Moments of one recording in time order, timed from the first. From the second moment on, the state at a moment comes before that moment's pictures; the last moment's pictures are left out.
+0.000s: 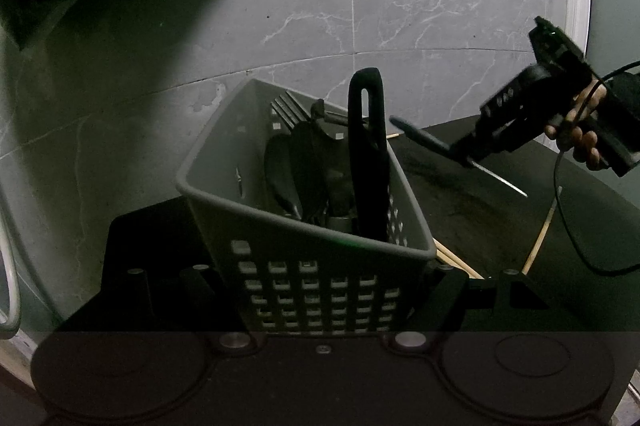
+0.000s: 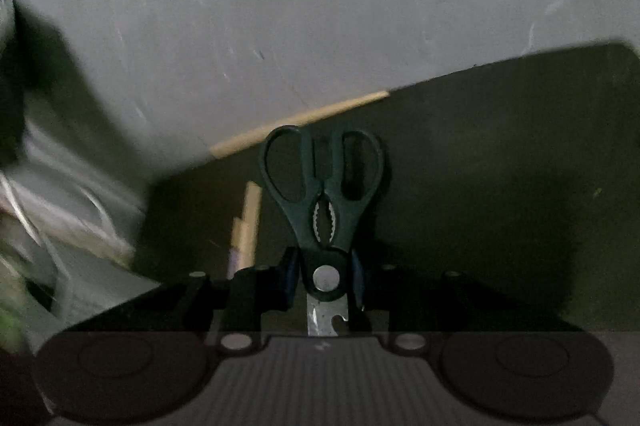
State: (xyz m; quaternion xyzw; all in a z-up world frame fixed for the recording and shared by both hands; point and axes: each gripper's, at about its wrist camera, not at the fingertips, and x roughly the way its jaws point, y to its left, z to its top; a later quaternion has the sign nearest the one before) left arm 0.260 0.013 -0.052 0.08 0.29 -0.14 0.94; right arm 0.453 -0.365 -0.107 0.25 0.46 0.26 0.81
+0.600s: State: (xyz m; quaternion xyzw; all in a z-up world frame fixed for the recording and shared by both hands) left arm 0.259 0.018 -0.052 0.09 0.28 -0.16 0.94; right arm 0.346 -0.272 -0.038 0.35 0.15 0.39 0.84
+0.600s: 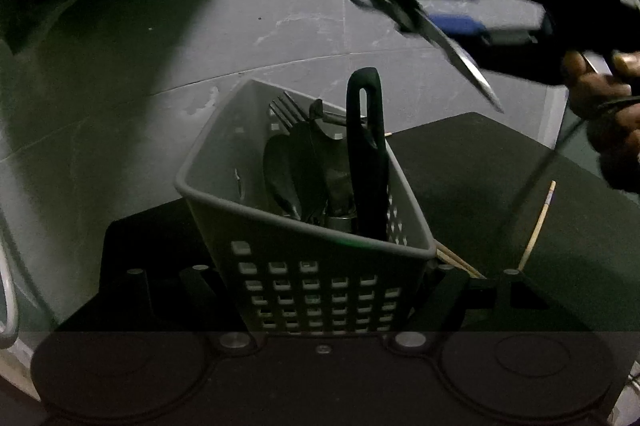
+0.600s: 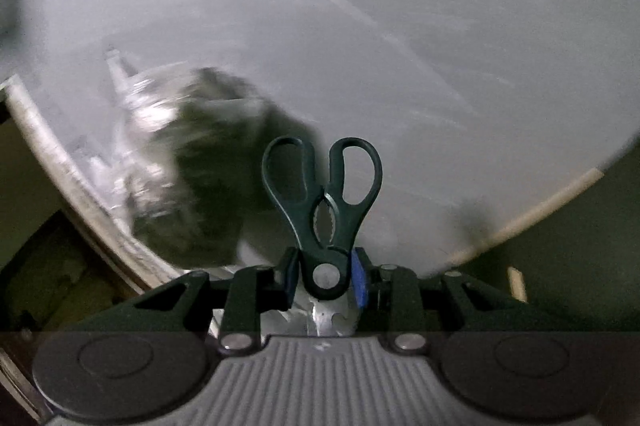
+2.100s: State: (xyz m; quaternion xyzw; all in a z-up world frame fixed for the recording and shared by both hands) left arm 0.261 0.036 -0.057 0.14 0.26 -0.22 0.93; right arm 0.278 -0.172 -0.066 0.28 0.02 0.36 0.89
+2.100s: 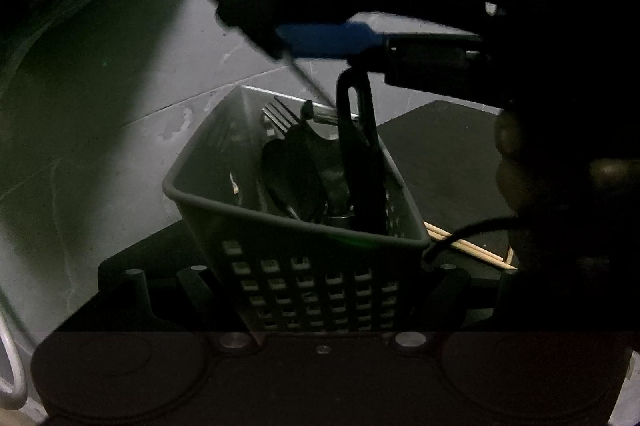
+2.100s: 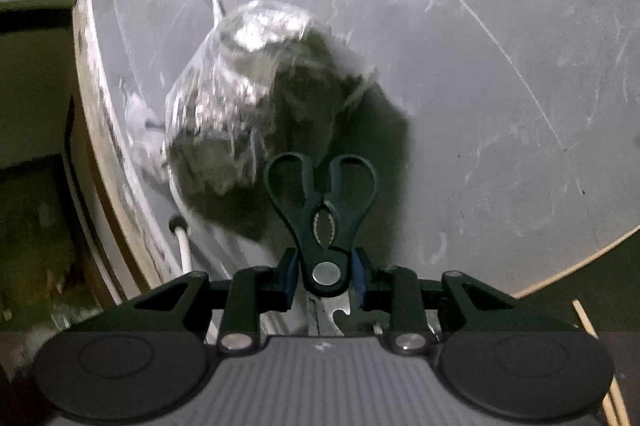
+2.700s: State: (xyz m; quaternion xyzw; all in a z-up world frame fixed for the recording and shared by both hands) left arm 0.271 0.051 -0.058 0.16 0.24 -0.23 0.93; right arm 0.301 -0.160 -0.079 0.28 0.00 0.39 0.87
